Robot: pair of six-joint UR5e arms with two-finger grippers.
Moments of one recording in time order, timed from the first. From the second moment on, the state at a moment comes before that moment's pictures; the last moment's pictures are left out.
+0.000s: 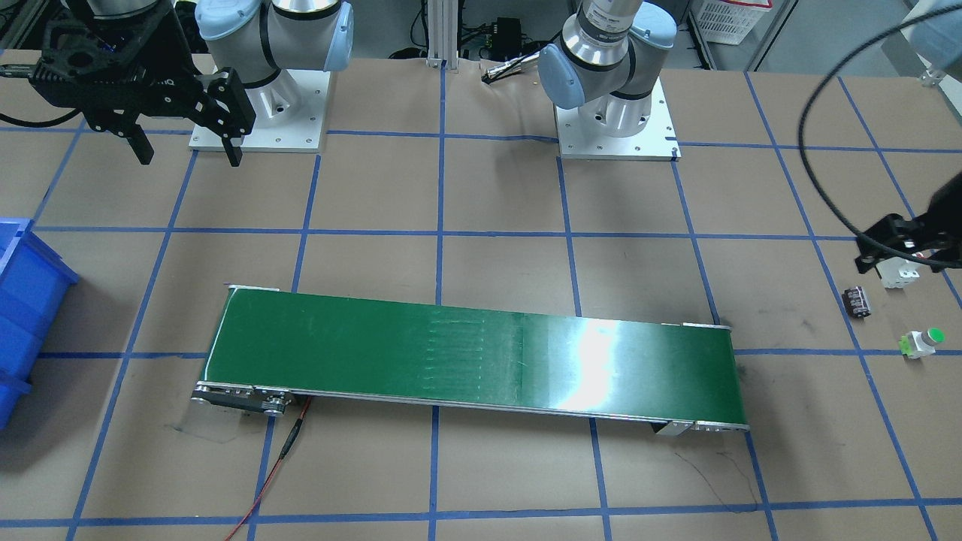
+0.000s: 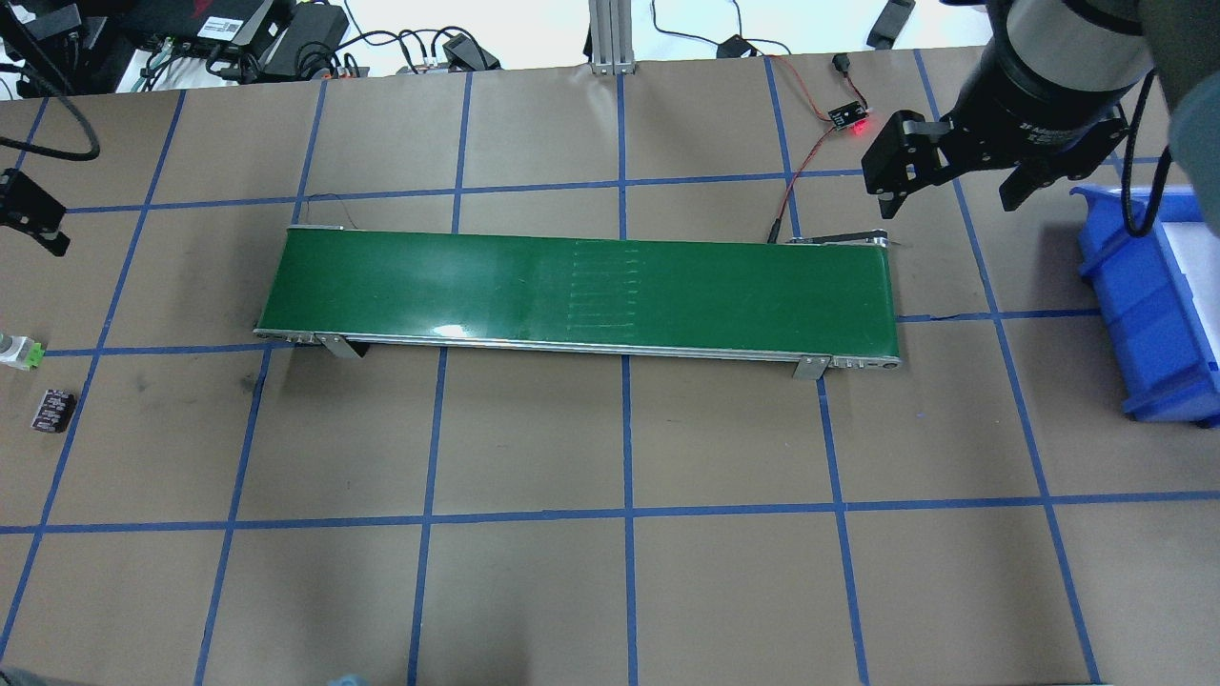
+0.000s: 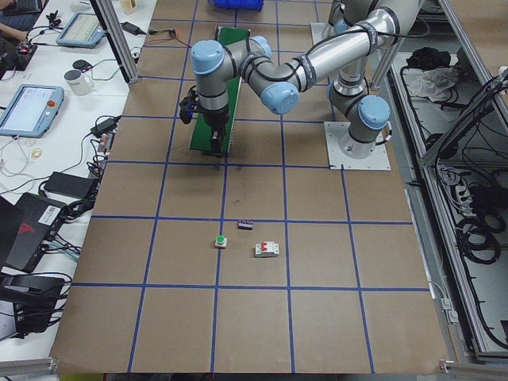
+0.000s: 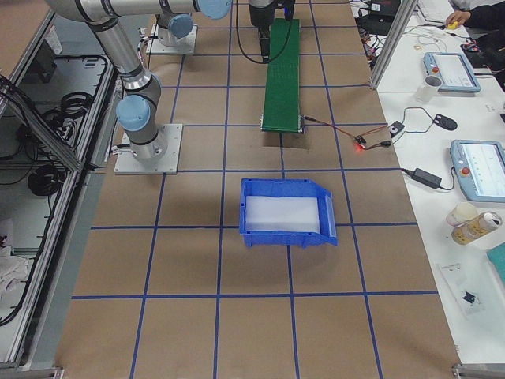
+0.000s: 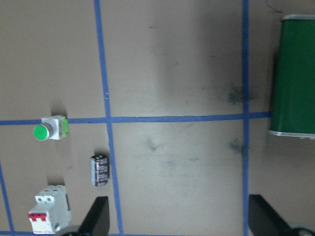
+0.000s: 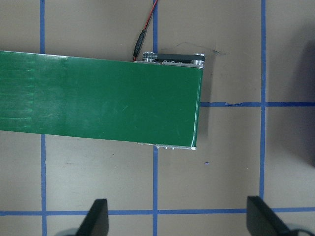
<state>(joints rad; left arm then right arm) -1.01 -1.76 -1.53 -1.39 1.68 0.60 1.54 -1.69 1.63 -1.63 -1.59 -0.04</state>
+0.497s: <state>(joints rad) -0.91 -1.85 -1.60 -1.21 1.67 0.87 1.54 -1.69 1.63 -1.63 -1.59 -0.04</state>
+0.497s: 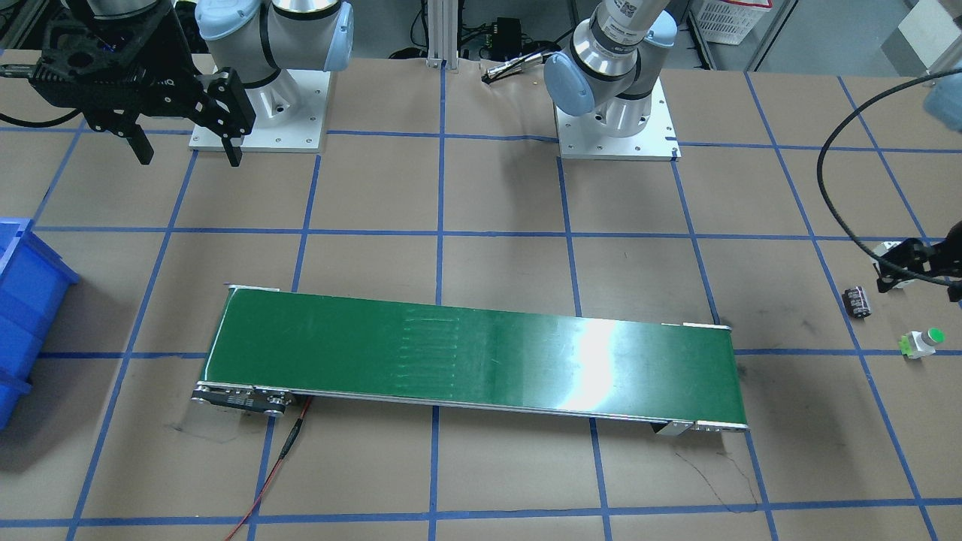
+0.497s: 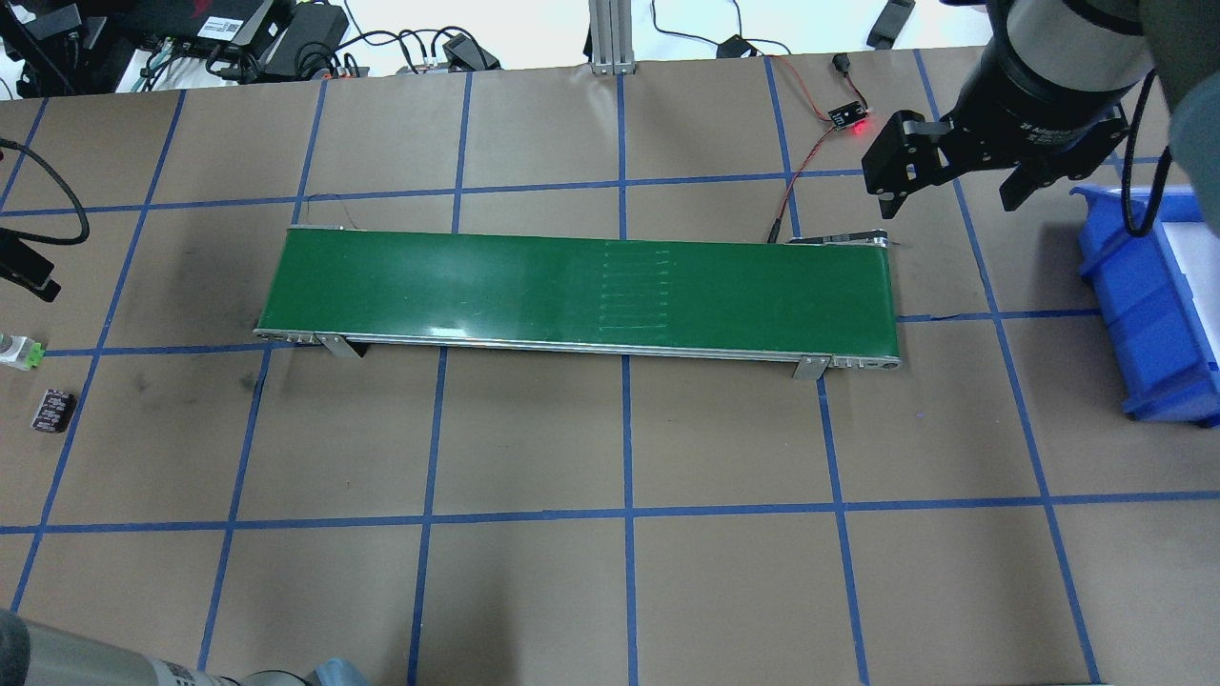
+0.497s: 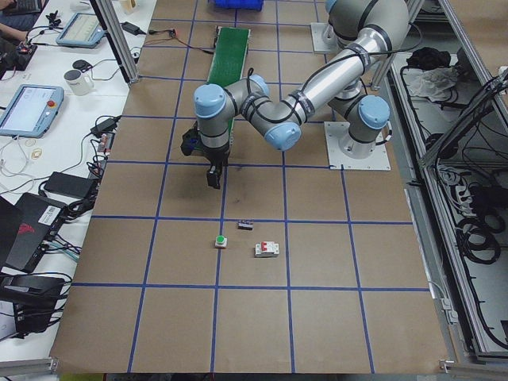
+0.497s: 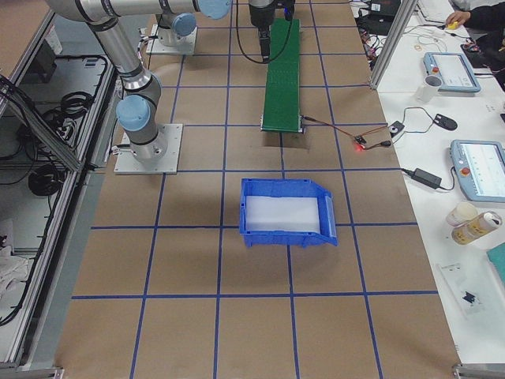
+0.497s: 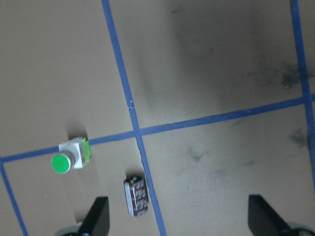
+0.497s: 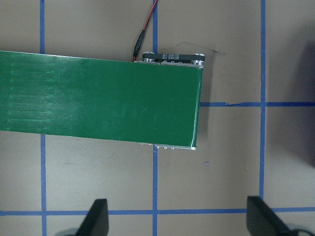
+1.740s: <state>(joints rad) -0.71 -2.06 -1.71 -1.04 1.60 1.14 1.54 -1.69 1.63 -1.63 -1.59 -0.04</state>
